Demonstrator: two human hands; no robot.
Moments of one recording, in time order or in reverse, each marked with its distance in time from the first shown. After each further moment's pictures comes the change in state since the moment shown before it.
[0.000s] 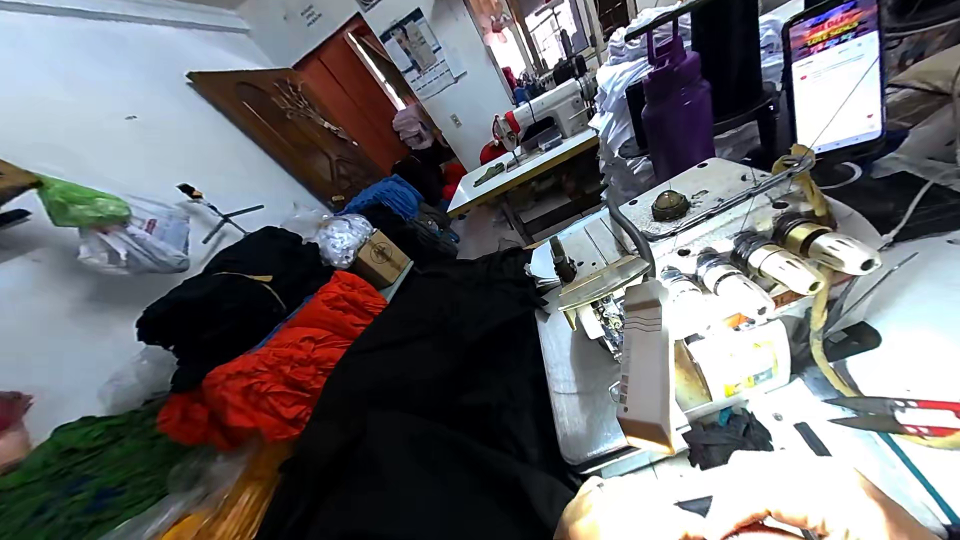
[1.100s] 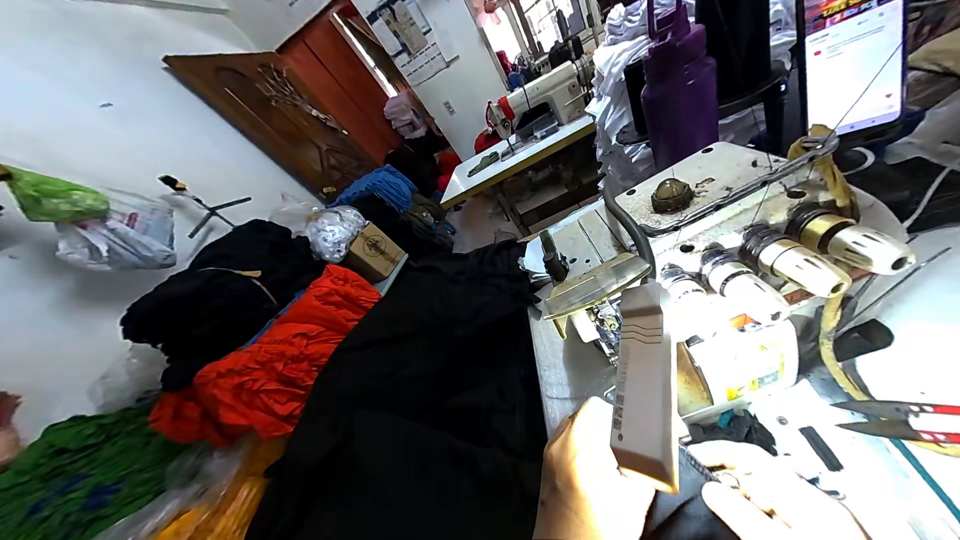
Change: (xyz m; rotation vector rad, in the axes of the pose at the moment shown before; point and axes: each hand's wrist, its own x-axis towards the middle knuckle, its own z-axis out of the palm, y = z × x) left_hand 0.031 -0.037 0.018 0.137 0.259 -0.152; right_hand -0.006 0.005 0.045 -0.031 0.411 0.408
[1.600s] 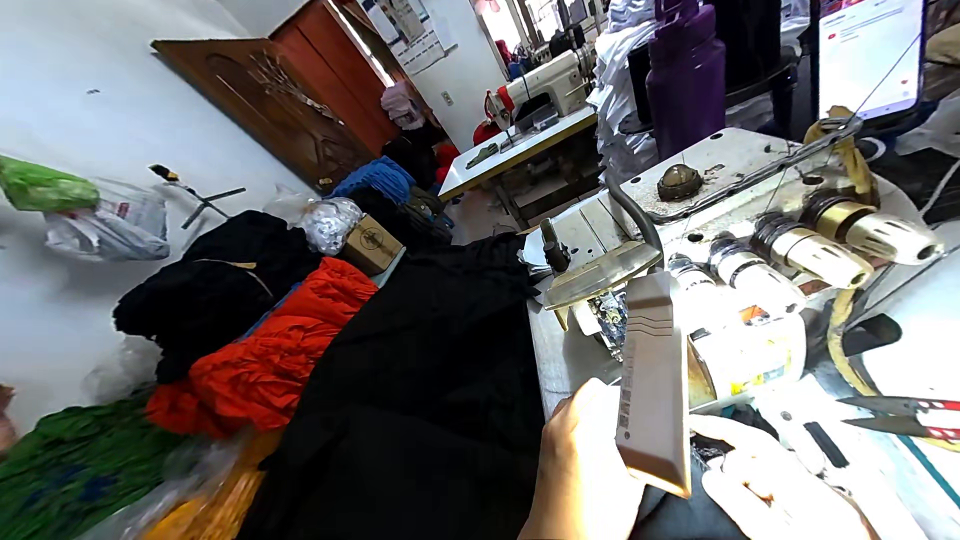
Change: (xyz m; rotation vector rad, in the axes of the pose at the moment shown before) left_hand 0.008 -0.011 0.004 0.038 -0.029 0.017; right_hand 0.004 0.002 0.004 -0.033 0.021 -0.073
